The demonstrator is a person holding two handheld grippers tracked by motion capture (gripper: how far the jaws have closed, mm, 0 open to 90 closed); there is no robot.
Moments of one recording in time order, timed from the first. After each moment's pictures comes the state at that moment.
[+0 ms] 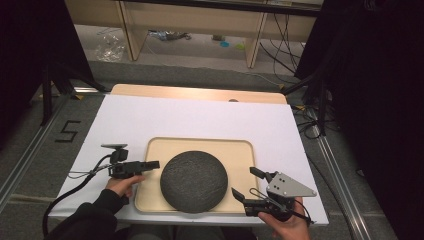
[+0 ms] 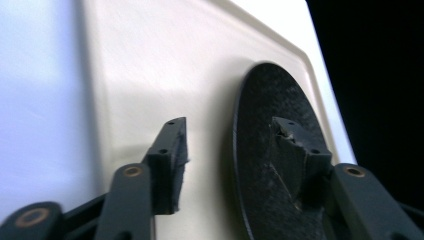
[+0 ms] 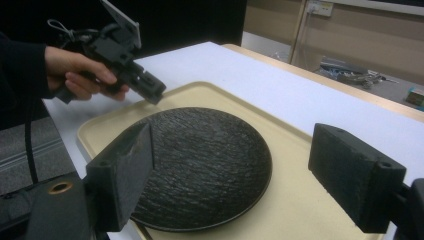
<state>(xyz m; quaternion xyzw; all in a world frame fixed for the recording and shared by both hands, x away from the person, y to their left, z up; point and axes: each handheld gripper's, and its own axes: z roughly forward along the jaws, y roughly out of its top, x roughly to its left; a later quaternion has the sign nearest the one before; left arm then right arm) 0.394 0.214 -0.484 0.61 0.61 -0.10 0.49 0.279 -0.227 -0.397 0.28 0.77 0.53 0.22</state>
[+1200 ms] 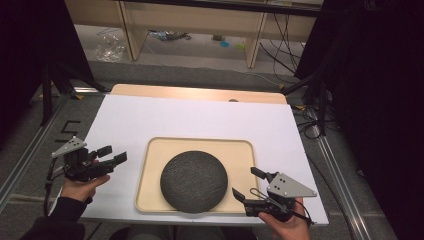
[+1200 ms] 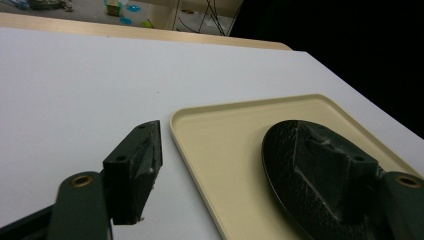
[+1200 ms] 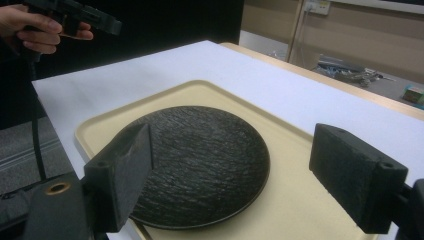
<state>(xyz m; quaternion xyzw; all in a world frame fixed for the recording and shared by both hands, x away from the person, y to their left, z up) 0.340 0.270 -0.417 0.66 0.50 0.16 0.54 0.278 -0.228 -0.397 0.29 0.77 0.53 0.22</state>
